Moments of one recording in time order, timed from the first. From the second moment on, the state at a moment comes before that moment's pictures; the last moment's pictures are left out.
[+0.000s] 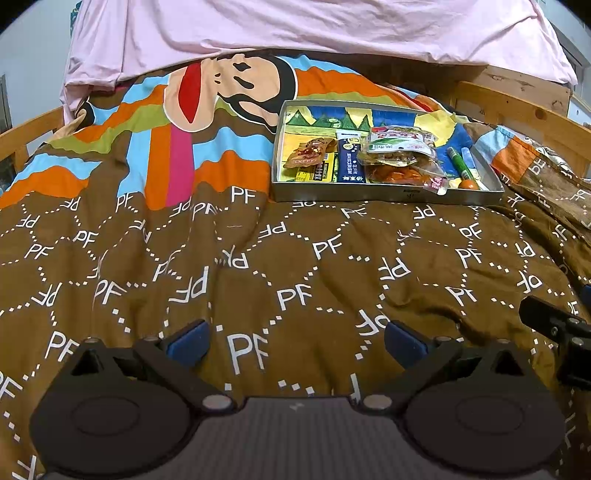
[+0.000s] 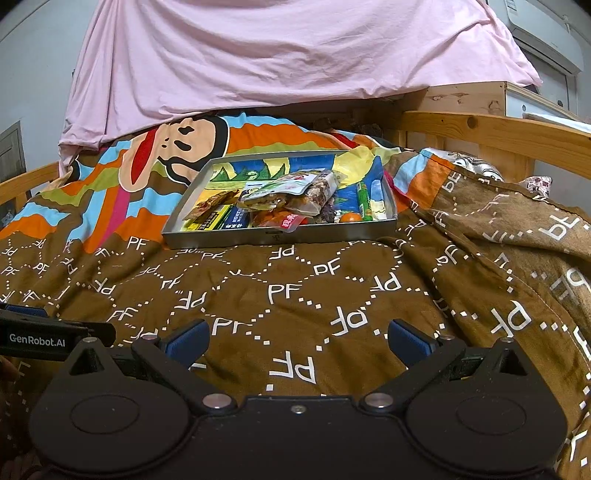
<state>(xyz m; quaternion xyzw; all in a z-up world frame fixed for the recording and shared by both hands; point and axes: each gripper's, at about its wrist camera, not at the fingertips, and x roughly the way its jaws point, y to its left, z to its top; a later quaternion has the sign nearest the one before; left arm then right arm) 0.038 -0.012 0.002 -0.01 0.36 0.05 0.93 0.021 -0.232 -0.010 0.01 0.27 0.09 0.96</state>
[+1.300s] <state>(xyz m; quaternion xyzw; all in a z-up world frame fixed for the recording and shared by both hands) 0.036 -0.013 -0.002 -0.01 0.37 0.05 0.93 0.022 -0.234 -0.012 0.01 0.27 0.09 0.96</state>
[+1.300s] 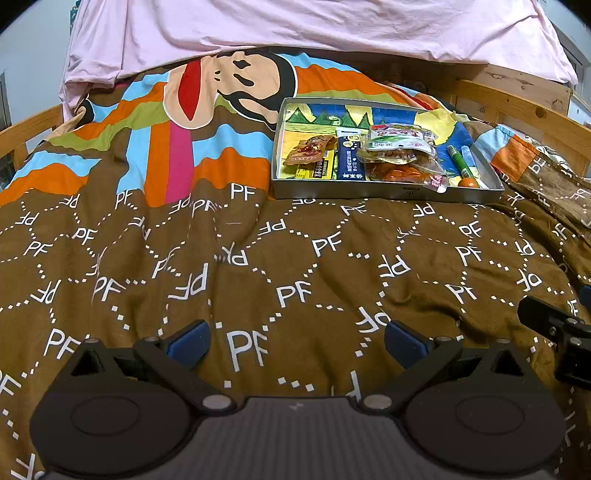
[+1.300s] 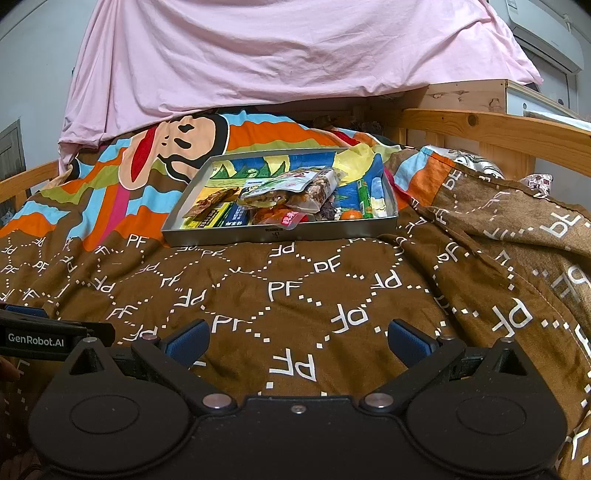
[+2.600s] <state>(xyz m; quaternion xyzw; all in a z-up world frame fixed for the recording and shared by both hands) 0.037 -0.016 -0.001 0.01 0.38 0.04 0.92 0.021 -0.236 -0.016 0.01 0.27 0.09 0.96</state>
